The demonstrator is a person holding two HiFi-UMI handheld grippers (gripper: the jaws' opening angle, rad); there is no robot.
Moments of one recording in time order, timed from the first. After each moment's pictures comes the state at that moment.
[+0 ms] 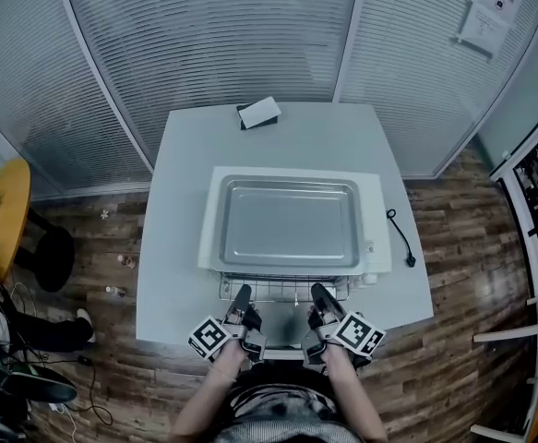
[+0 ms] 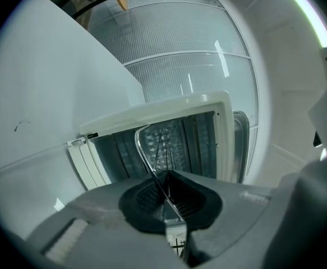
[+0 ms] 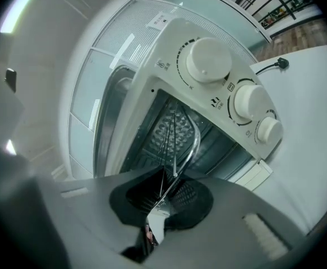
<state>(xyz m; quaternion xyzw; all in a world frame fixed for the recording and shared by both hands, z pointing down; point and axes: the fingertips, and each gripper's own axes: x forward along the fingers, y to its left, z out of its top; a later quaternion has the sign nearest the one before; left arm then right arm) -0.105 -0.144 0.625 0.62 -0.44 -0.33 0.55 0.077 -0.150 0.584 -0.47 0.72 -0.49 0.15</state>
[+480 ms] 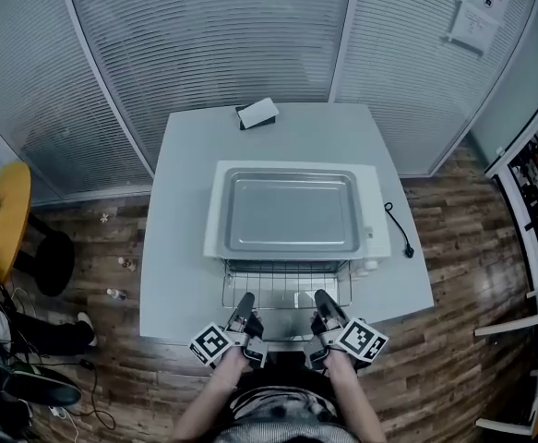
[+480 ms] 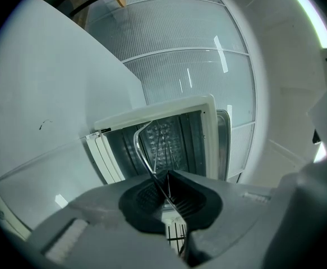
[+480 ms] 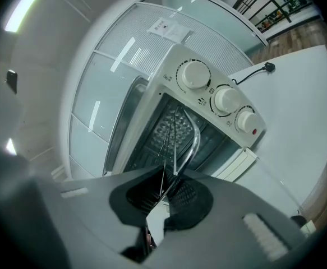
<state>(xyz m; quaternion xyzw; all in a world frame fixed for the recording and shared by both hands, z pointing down) -0.102 -0.096 0.625 0.64 -0.43 -0.31 0.56 0.080 -0.101 0.583 -0.48 0.71 -0.49 0.17</state>
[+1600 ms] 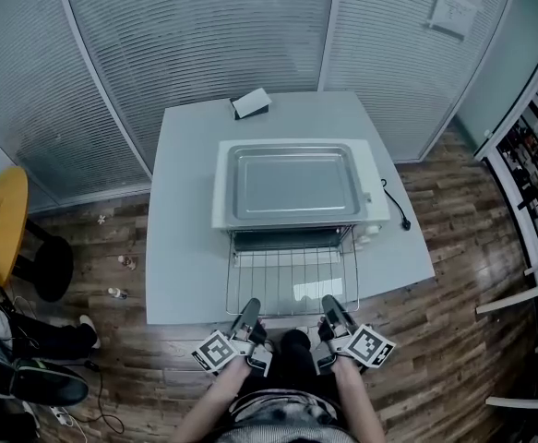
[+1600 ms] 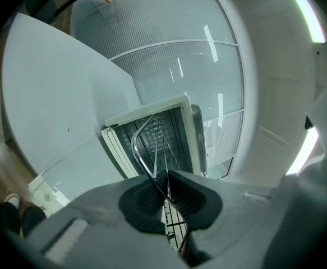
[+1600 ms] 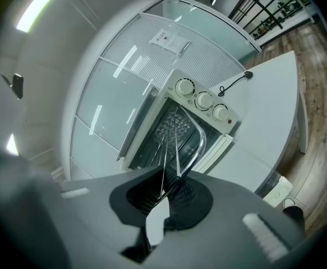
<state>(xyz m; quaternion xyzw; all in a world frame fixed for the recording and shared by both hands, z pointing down) -0.108 -0.013 0.607 0.69 -0.39 -0.27 0.55 0.073 -0.007 0.580 -0.50 0.70 -0.48 0.19</state>
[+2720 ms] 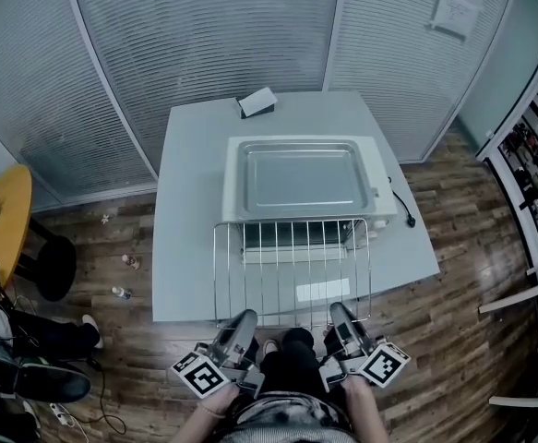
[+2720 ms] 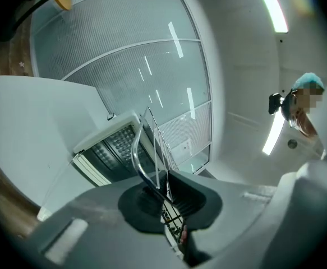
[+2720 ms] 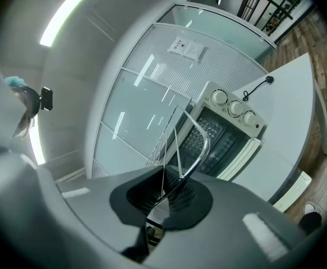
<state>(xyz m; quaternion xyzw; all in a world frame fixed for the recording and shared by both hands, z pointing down) -0.132 0.034 0.508 0.78 -0.35 -0.26 0.44 0.051 0.031 0.503 -0.44 0.75 -0.42 0.24</state>
